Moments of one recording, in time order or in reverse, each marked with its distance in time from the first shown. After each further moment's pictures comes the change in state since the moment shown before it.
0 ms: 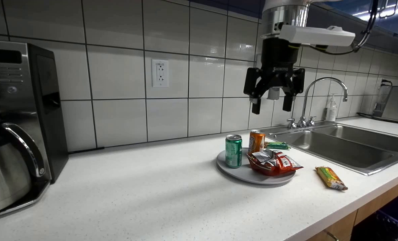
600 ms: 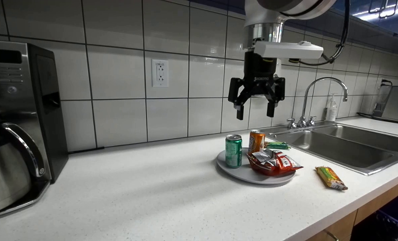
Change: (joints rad) arm 0.013 0.165 -0.006 0.137 -0.024 0.000 0.051
